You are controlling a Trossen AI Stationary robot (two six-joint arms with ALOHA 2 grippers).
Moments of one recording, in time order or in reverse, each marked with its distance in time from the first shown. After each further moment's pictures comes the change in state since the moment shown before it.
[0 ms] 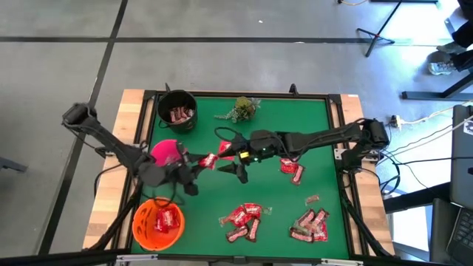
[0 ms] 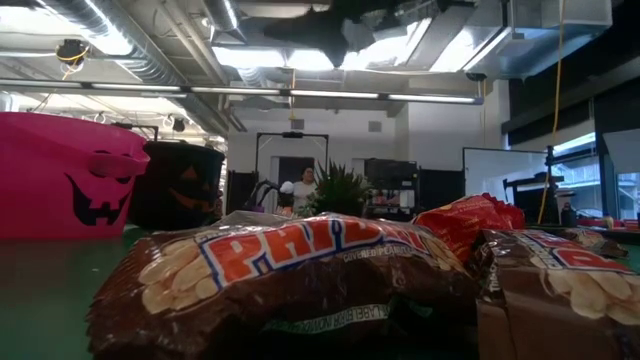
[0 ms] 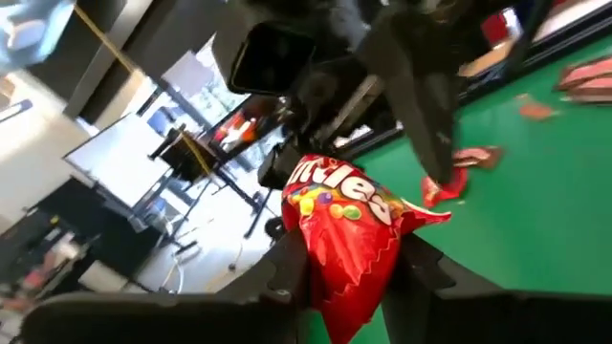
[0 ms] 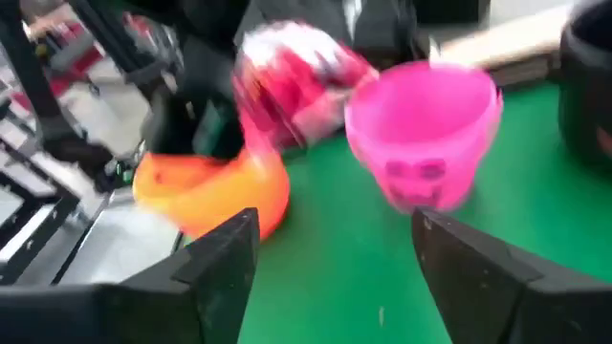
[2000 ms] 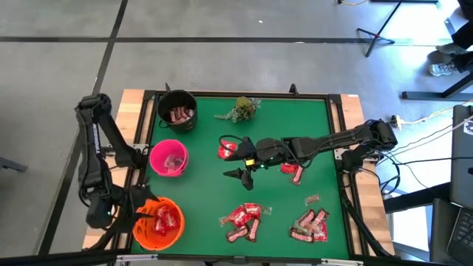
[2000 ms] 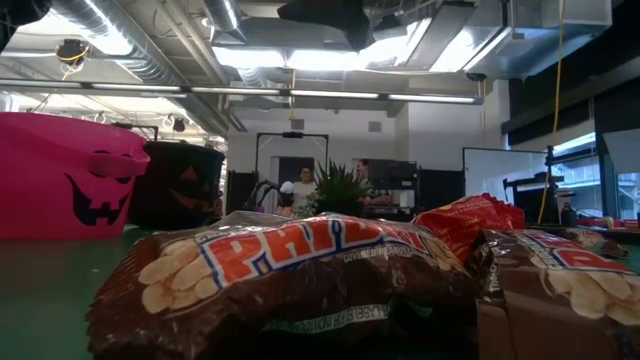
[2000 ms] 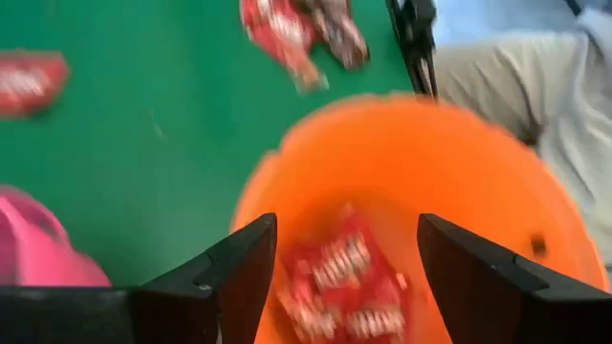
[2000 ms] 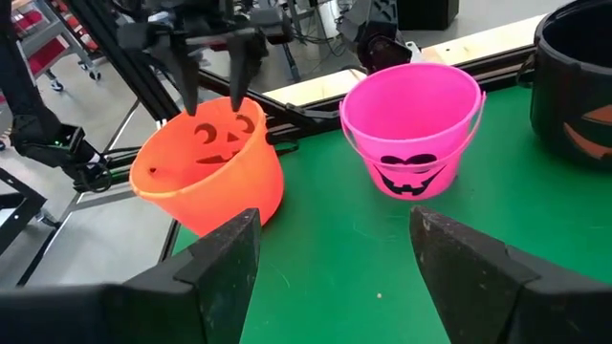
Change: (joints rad) left arm -0.691 -0.069 0.190 -1.122 0.337 -1.544; right arm 0.084 -0.052 0.001 -0.090 0.164 0.006
